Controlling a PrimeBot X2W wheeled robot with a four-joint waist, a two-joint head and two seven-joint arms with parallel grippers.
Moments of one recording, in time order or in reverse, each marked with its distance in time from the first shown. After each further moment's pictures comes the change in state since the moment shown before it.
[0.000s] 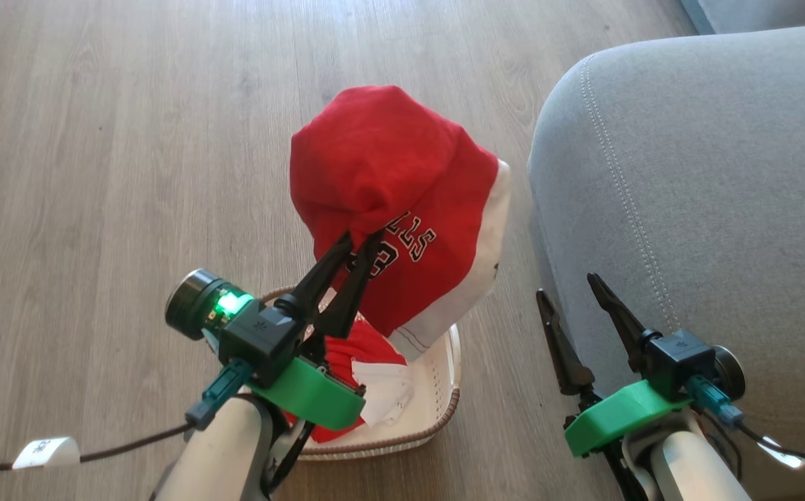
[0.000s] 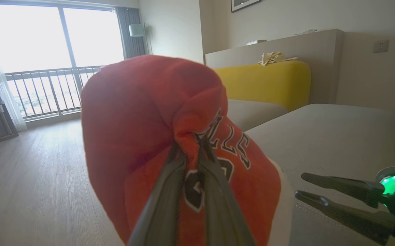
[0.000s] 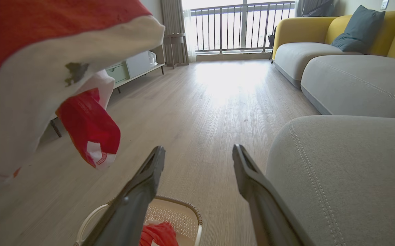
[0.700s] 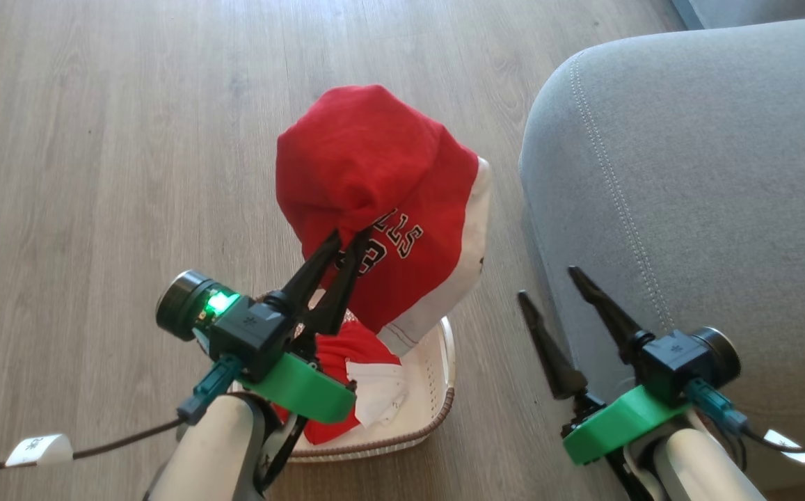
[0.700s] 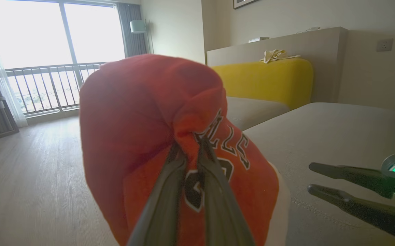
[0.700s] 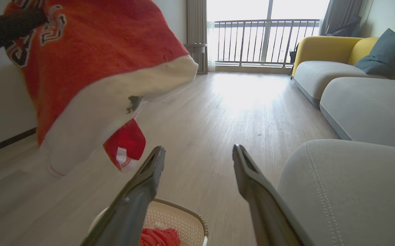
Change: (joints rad) left arm 0.000 0.000 0.021 0.013 -0.003 0.000 0.000; right arm -0.010 -0.088 0.096 -0.075 0.036 0.000 0.000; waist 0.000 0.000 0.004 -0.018
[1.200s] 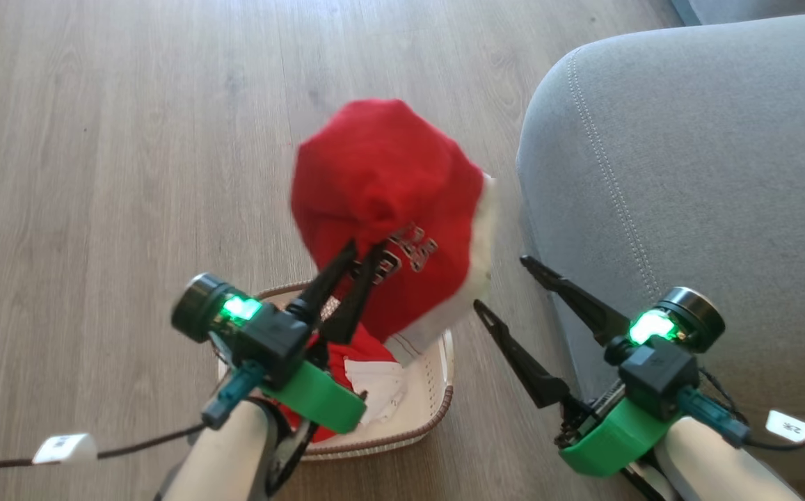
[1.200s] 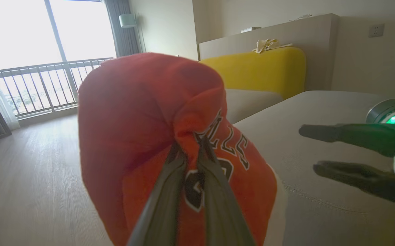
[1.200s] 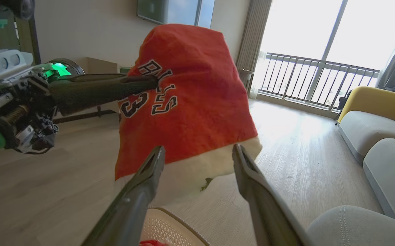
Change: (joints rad) left arm -0.001 0.000 -0.015 0.023 0.040 -0.002 0.000; right arm -0.088 -0.202 0.242 -0.197 0.048 0.000 0.000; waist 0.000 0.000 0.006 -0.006
